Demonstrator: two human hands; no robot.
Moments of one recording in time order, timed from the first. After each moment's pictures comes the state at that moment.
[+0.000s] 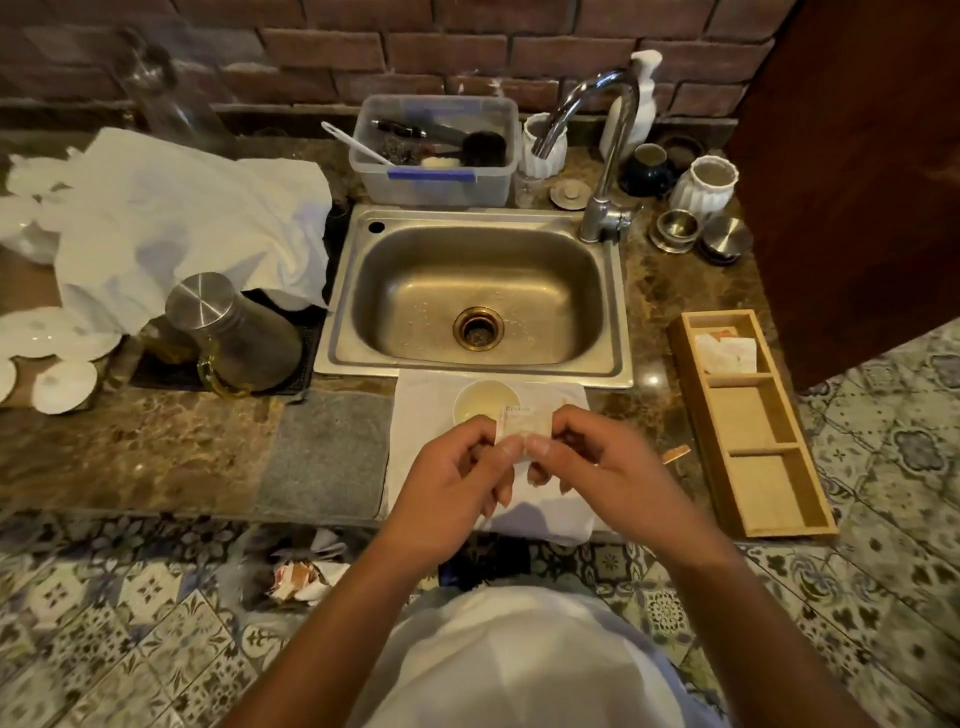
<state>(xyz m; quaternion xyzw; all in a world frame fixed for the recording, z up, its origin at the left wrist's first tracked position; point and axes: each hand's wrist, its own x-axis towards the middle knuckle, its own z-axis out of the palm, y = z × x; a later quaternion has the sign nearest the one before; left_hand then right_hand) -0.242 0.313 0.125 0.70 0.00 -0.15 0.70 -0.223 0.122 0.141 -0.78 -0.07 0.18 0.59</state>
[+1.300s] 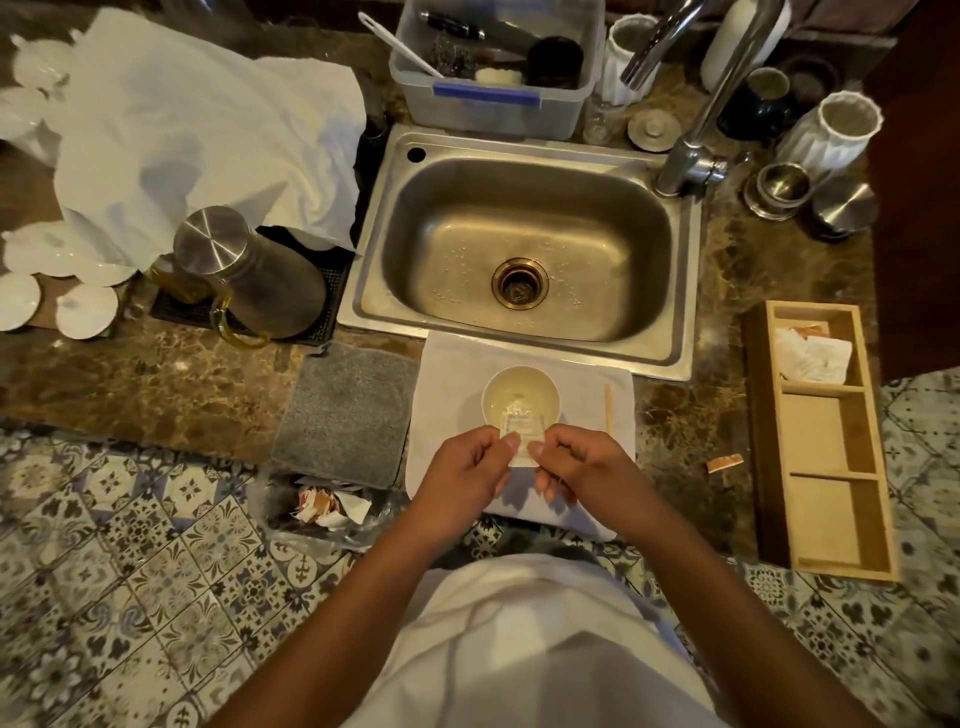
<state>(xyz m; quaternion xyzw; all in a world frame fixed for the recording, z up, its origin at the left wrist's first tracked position) -0.221 0.322 0.027 0.69 0.18 -0.21 0.67 -0.183 0.143 0.049 -0.73 0.03 0.37 0.58</state>
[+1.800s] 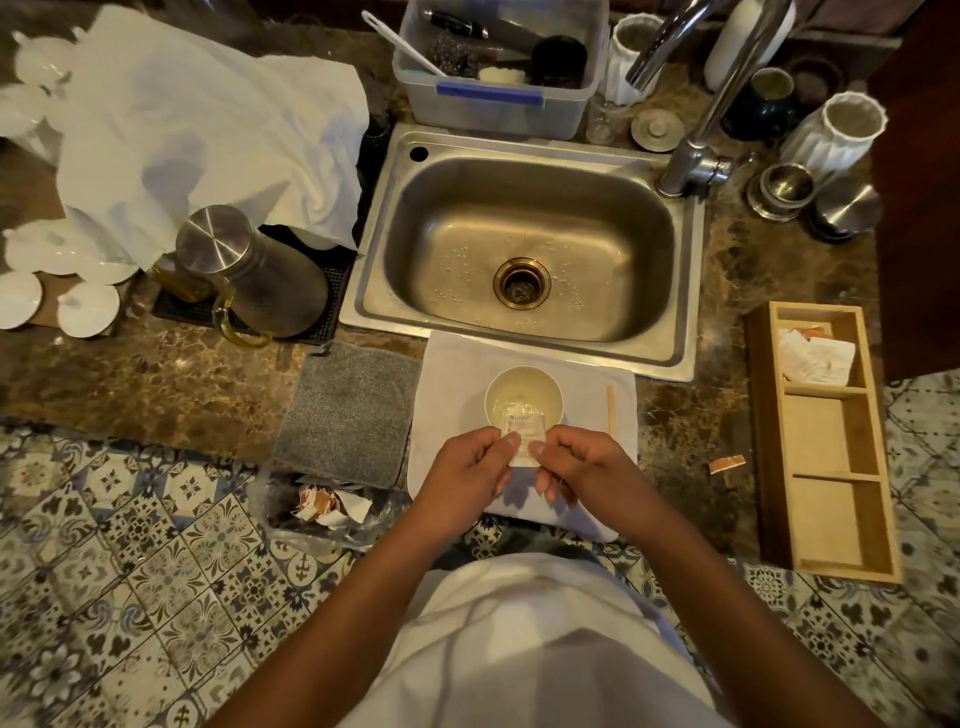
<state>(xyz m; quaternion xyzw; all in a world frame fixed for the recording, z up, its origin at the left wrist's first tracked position) -0.220 0.323 0.020 0.67 0.20 -0.22 0.68 -0.183 0.145 0.042 -0.71 0.04 0.37 0.60</state>
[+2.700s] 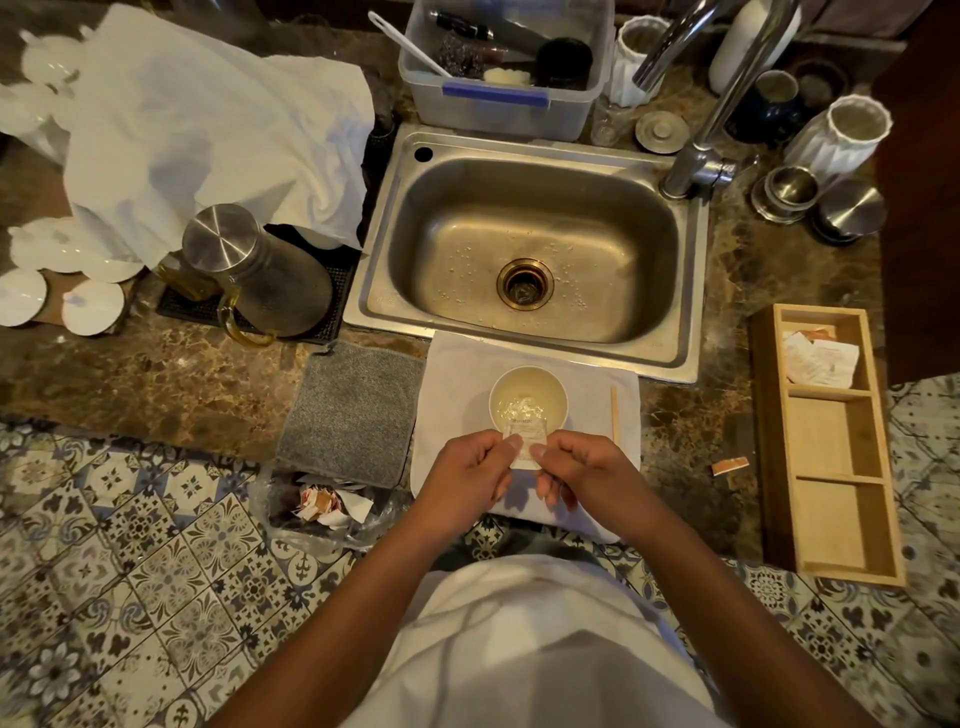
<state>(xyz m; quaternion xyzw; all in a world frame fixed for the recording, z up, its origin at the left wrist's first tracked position) -0.222 0.327 0.021 0.69 0.19 -0.23 0.67 -0.185 0.149 0.043 -0.69 0.06 0.38 0.61</state>
